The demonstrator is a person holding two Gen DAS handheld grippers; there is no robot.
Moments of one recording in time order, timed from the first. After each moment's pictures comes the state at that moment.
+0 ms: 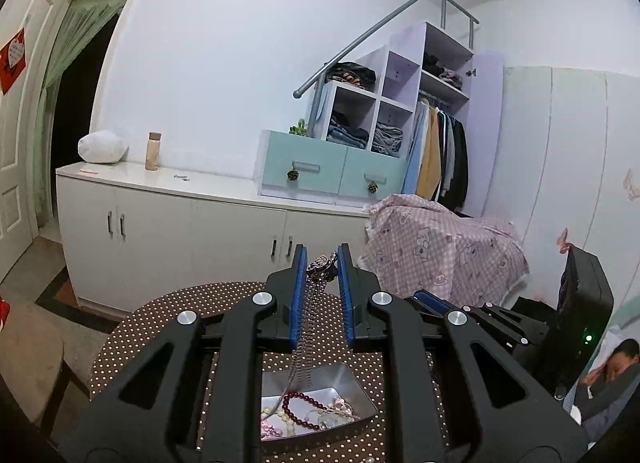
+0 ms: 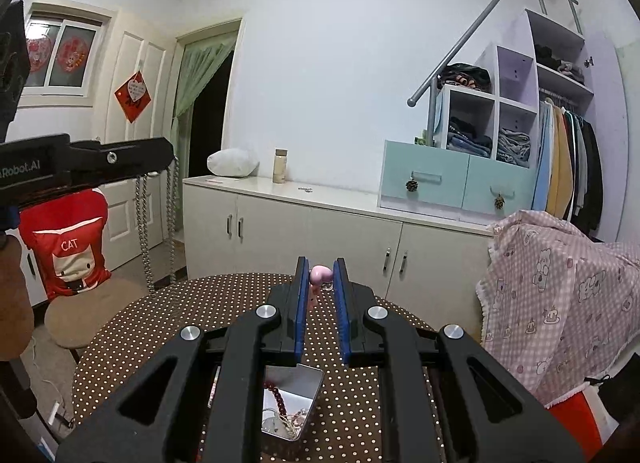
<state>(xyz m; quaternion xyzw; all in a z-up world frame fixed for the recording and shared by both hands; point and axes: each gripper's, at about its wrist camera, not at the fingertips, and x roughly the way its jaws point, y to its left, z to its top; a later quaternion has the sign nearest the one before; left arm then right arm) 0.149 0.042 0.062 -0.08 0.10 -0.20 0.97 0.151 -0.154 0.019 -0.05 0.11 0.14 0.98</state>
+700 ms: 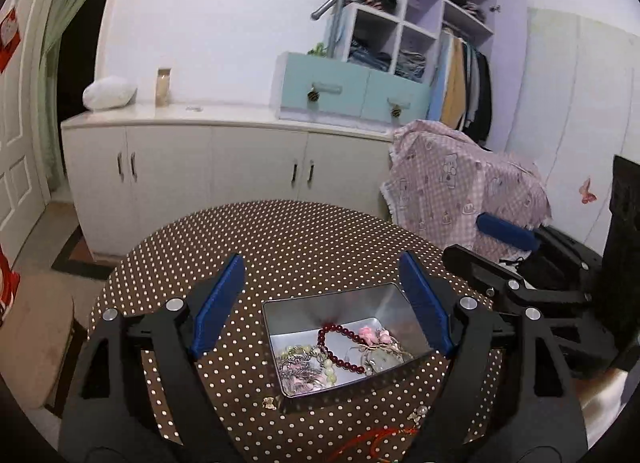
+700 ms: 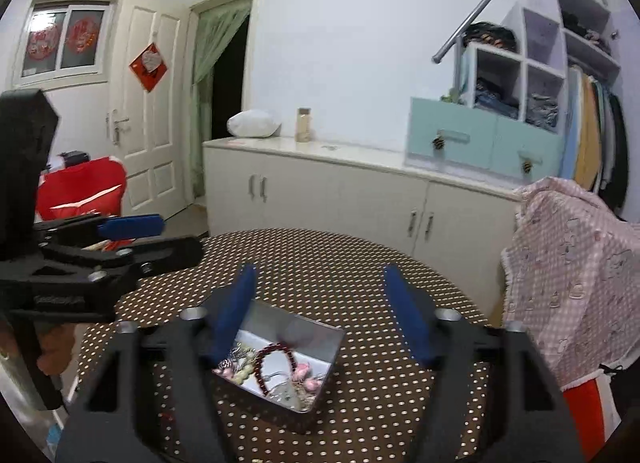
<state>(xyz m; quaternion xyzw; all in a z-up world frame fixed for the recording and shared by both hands) 0.181 0.042 -0.007 -0.04 0.22 -0.18 0.96 0.165 -0.155 -0.004 -0.05 0.18 0.18 0.97</state>
